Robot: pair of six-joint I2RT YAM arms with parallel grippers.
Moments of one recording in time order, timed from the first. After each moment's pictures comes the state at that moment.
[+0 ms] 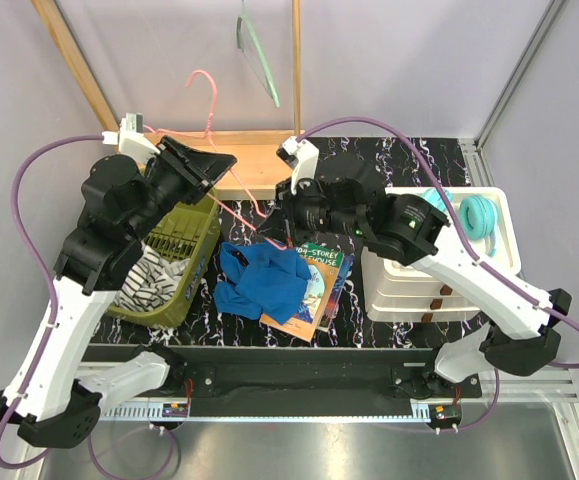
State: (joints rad) left arm -0.48 1.01 1.49 -0.55 0.04 -1.01; right arm 1.03 1.45 1.80 -0.71 -0.11 0.43
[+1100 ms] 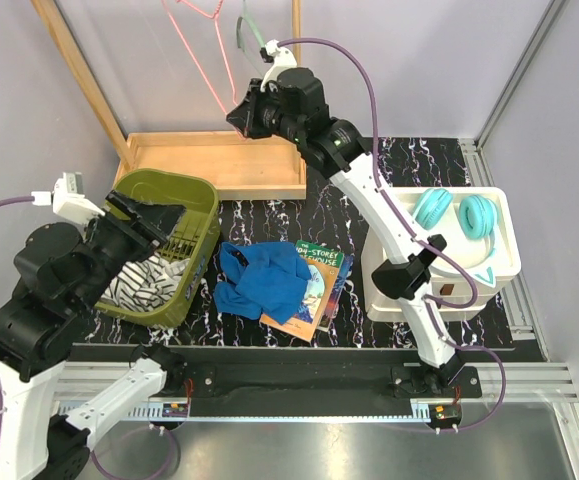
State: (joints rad) left arm -0.47 0.73 1.50 -0.95 -0.16 -0.87; right arm 0.77 2.25 2.80 -0.69 -0.04 0.47
